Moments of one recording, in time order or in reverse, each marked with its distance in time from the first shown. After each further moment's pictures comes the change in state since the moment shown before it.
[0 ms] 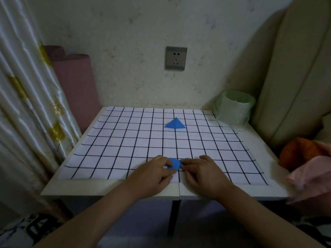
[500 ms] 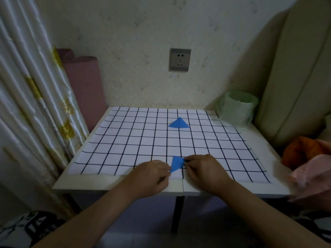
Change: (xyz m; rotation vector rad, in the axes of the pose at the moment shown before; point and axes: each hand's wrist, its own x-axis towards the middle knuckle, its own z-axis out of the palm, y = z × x) left_hand -0.020 0.003 -0.010 -0.025 0.009 -0.048; right_hand 0.006 -0.001 0.004 0.009 0.019 0.010
